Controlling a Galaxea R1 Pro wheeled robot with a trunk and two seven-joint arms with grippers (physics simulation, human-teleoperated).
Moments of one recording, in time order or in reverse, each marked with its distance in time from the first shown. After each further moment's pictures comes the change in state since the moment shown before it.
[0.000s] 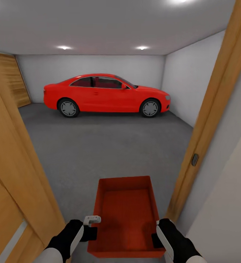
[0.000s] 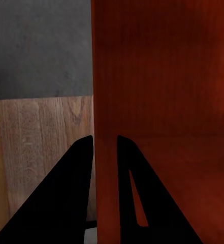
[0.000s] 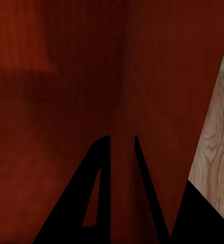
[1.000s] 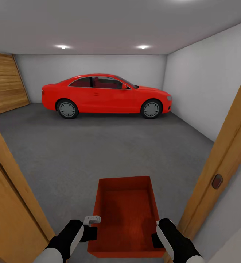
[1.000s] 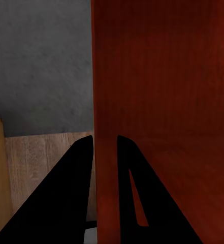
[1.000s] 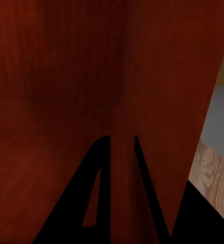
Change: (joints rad) left arm 0.000 0.000 0.000 0.000 0.000 0.000 0.000; right arm 0.000 0.000 0.000 0.000 0.000 0.000 0.000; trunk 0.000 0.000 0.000
